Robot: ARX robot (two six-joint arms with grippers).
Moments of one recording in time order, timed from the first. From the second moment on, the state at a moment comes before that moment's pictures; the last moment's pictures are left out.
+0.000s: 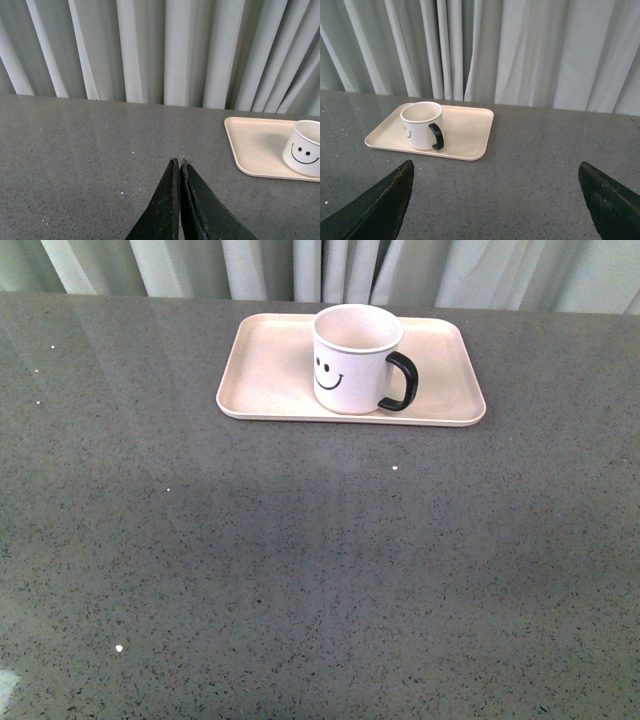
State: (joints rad) left arm 0.00 0.49 0.01 0.49 0.00 -0.01; right arm 0.00 0.00 0.02 0.00 0.00 -0.01
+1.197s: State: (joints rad) left arm 0.00 0.02 0.01 0.00 0.00 -0.01; right arm 0.00 0.00 0.02 0.00 0.00 -0.01
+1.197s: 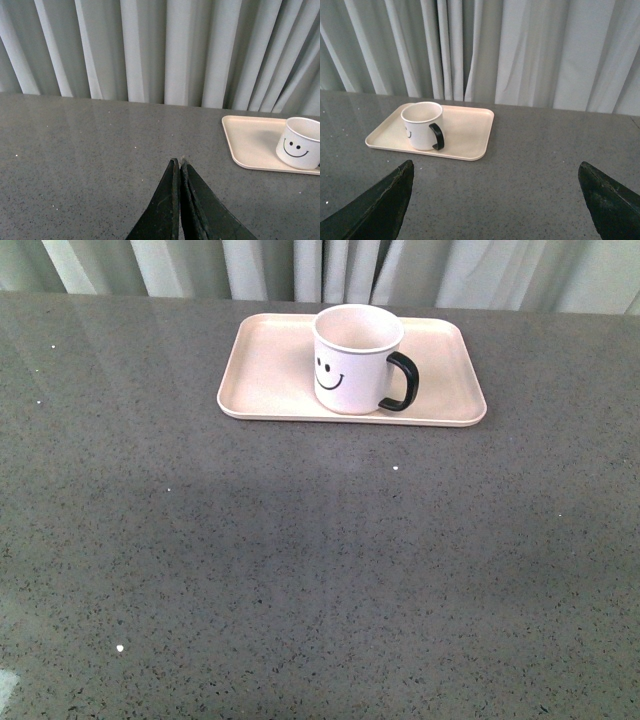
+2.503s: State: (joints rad) left arm 0.00 0.02 0.01 0.00 0.00 -0.01; right arm -0.12 1.12 0.61 -0.03 -0.29 -0.30
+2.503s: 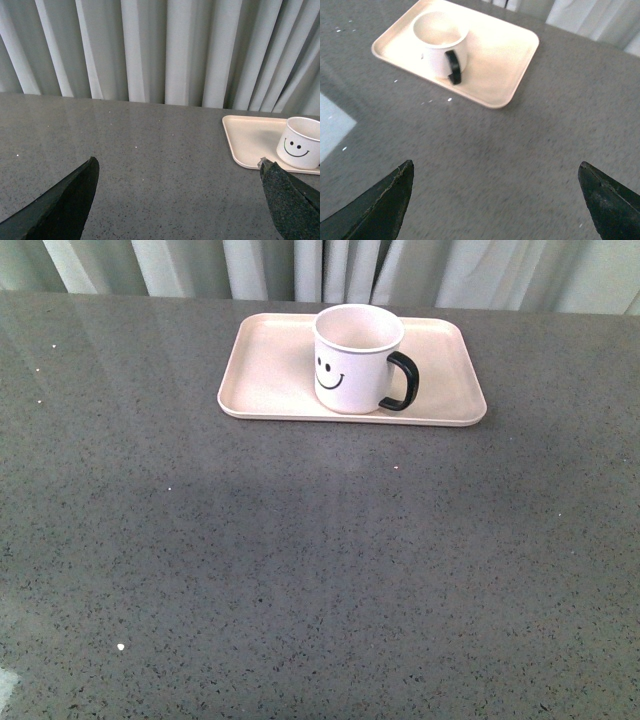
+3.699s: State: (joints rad) left arm 0.00 0.02 0.01 0.00 0.00 -0.01; right arm 0.17 2.27 1.76 -0.34 -0.10 -0.01
